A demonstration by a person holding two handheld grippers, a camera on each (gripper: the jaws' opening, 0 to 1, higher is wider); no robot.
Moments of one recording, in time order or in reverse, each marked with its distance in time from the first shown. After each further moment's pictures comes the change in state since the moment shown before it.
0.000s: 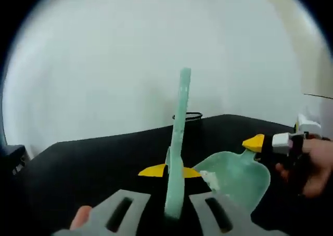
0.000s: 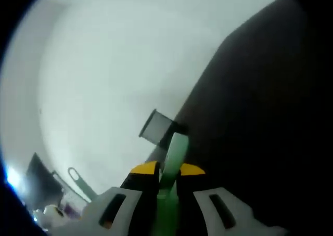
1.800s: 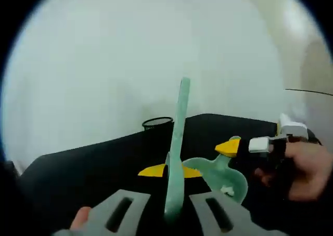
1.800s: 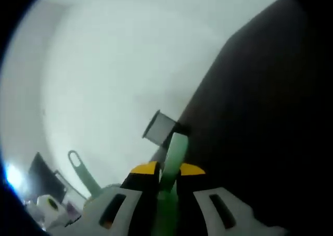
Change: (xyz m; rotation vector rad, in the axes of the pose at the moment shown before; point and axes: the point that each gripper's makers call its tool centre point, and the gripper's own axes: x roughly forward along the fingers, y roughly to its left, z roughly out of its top) left arm 0.001 -0.042 0.018 0.057 -0.017 -0.192; right arm 0.001 0.007 -0.001 -0.002 -0.010 0.033
